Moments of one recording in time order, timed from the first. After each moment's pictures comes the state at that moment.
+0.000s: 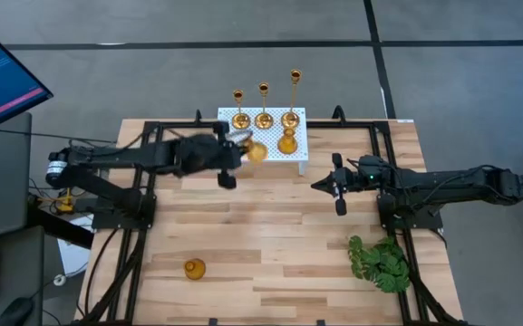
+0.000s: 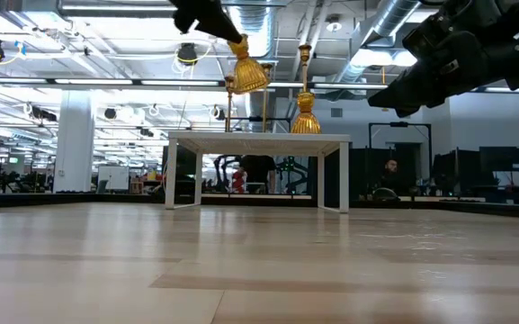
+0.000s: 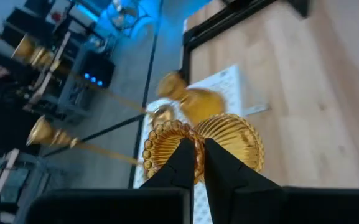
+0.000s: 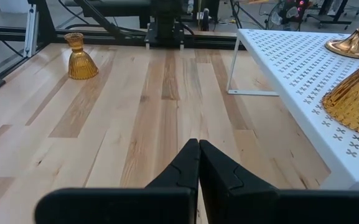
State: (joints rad) left arm 0.05 1.11 1.17 -0.34 -0.45 0.66; right arm -0.19 0.84 0.29 0.24 -0.16 -0.10
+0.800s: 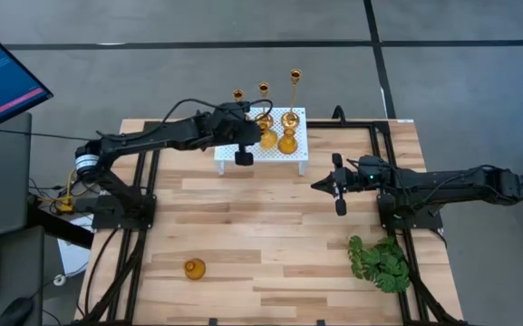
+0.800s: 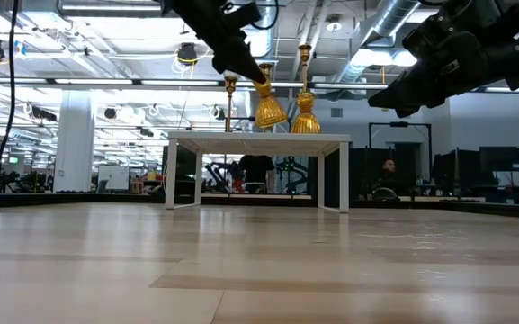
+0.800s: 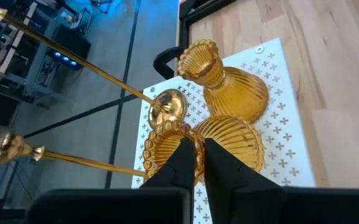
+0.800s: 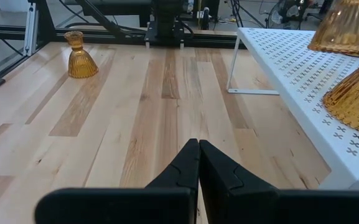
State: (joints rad) left arm 0.31 1.38 1.35 -0.33 -0.18 0.71; right arm -0.19 0.84 0.29 0.24 -0.16 -0.11
